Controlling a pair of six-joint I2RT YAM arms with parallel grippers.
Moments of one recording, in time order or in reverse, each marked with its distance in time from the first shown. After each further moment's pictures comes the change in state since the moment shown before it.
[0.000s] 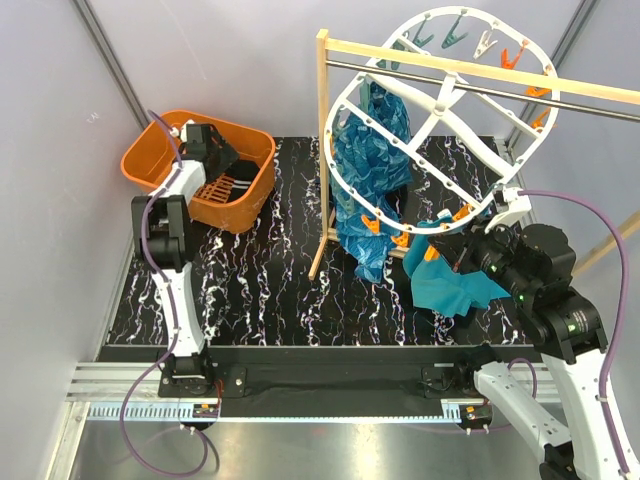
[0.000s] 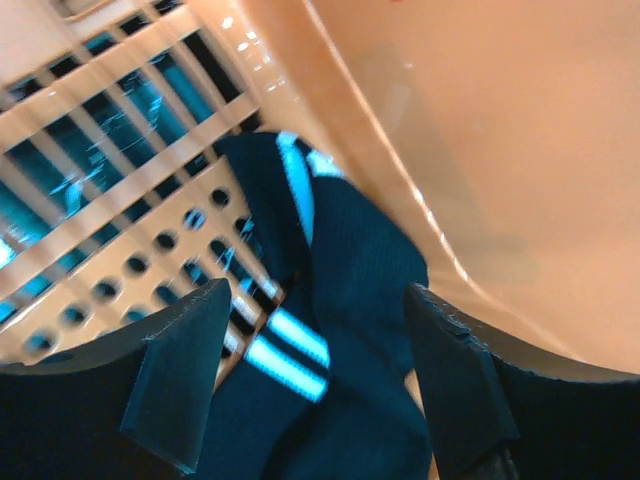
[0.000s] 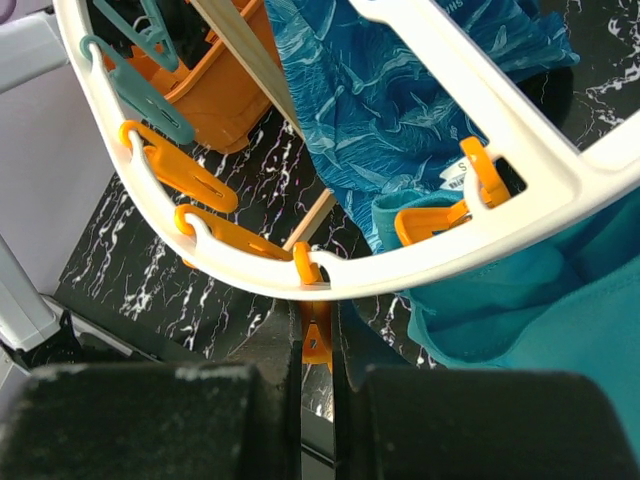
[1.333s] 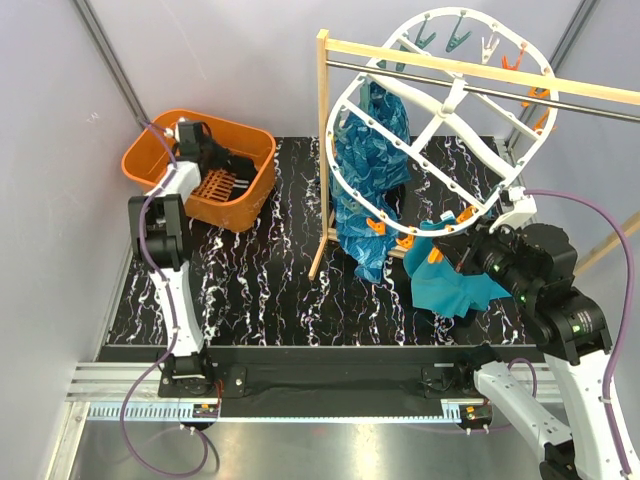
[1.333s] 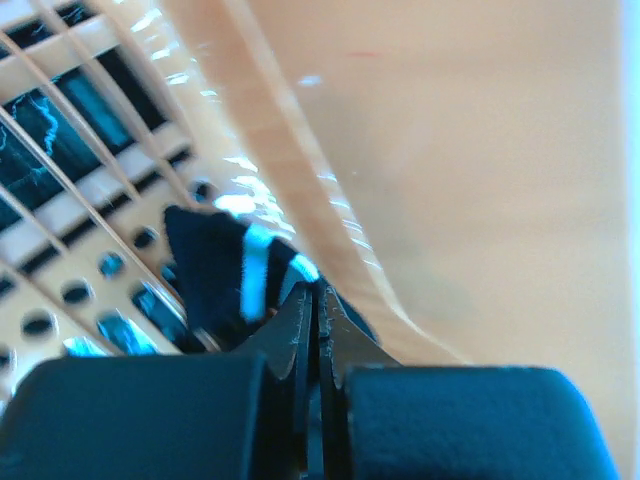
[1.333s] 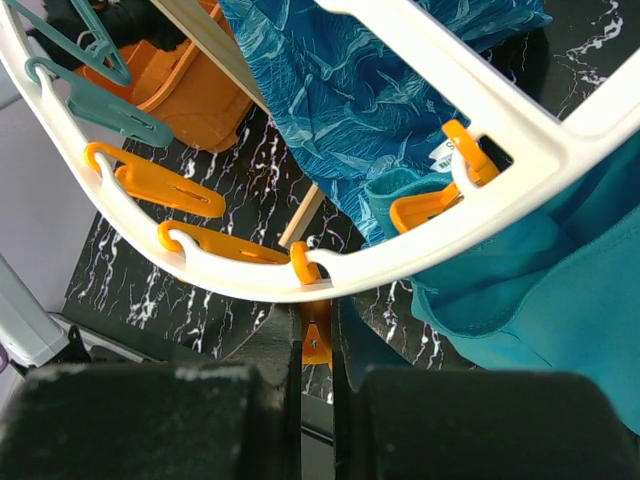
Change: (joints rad) left arm 0.037 0.077 0.011 0.173 0.151 -0.177; right arm 0.000 0.014 0.034 -0.073 0.061 0.066
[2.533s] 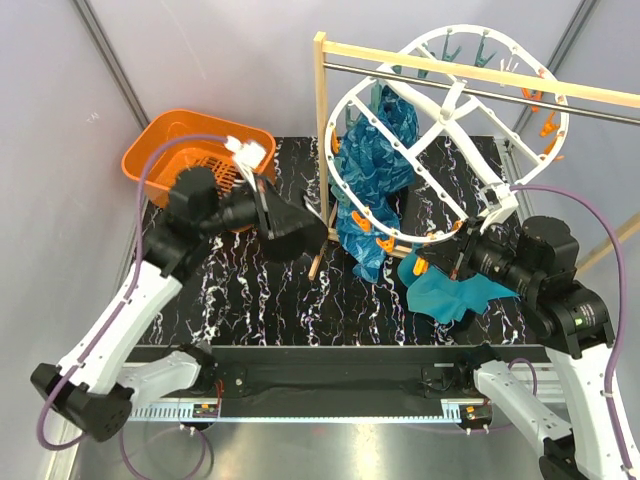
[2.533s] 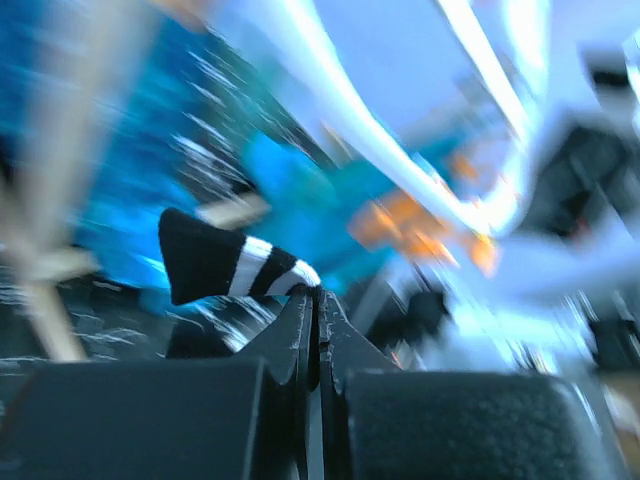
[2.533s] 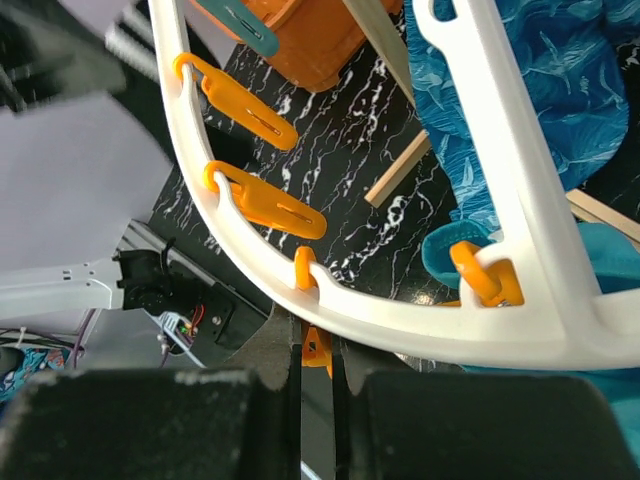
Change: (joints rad) left arm -0.523 -1.214 -0.592 -0.190 0.520 0.300; right arm -0.002 0.042 0.054 -0.033 -0.279 -0.017
